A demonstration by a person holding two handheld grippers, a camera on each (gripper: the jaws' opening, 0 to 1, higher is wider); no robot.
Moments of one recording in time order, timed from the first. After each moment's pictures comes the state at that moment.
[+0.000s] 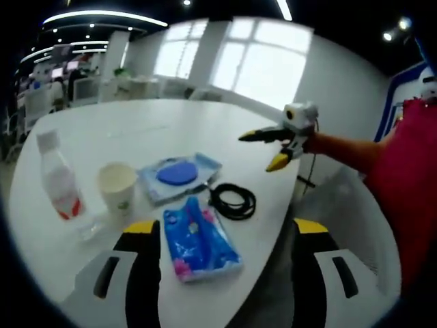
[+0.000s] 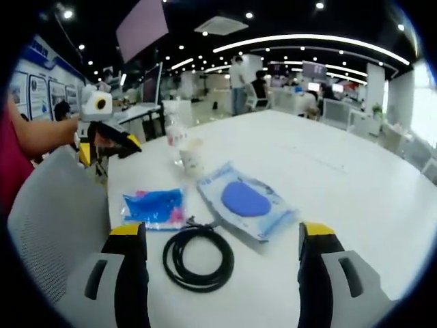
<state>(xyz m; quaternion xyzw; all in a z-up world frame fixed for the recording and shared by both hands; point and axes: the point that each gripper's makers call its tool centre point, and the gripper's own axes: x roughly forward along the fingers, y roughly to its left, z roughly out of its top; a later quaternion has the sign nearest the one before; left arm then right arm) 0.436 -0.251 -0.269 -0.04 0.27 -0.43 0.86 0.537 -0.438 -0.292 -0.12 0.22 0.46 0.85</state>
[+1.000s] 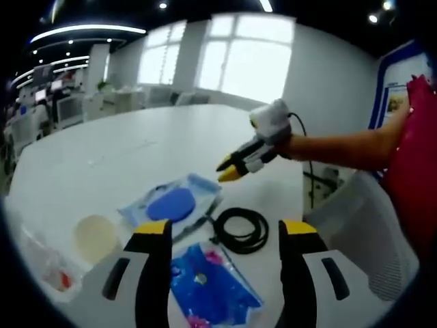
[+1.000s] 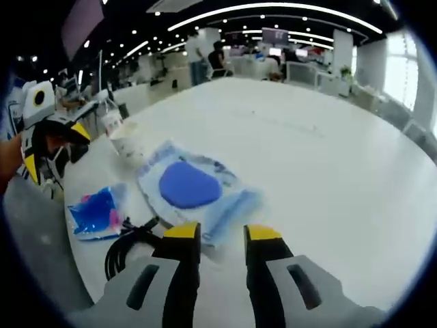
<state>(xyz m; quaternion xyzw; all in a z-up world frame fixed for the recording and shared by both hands) 0.494 -0.301 -0.267 0.01 0.24 -0.46 0.85 0.609 -0.452 -0.350 -0.10 0.33 0.35 0.87</state>
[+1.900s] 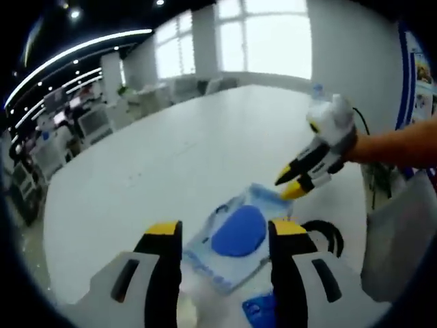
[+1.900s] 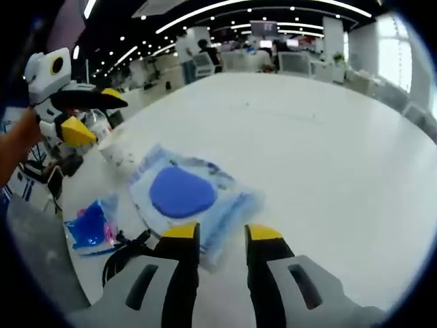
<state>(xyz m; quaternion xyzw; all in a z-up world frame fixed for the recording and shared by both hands) 0.627 -0.300 -0.276 0.15 0.29 -0.35 0.88 0.621 -0.449 -0.361 -0.07 0.35 0.34 0.87</state>
